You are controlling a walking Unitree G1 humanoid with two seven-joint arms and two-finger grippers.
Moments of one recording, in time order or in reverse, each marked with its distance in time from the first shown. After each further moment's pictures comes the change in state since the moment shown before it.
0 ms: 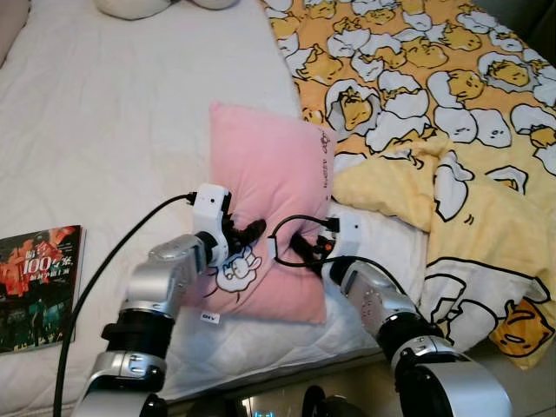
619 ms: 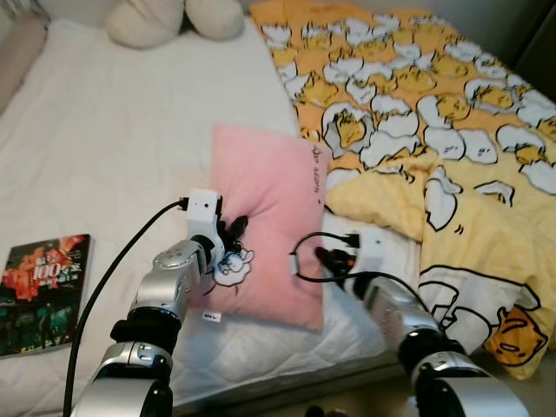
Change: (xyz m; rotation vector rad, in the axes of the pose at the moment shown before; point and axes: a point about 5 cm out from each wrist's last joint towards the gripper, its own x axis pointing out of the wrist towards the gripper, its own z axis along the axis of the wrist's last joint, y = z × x) left arm 0.006 0.024 -0.011 0.011 -0.074 0.180; right arm -0.028 -0.044 -0.015 -0.045 0.026 -0.161
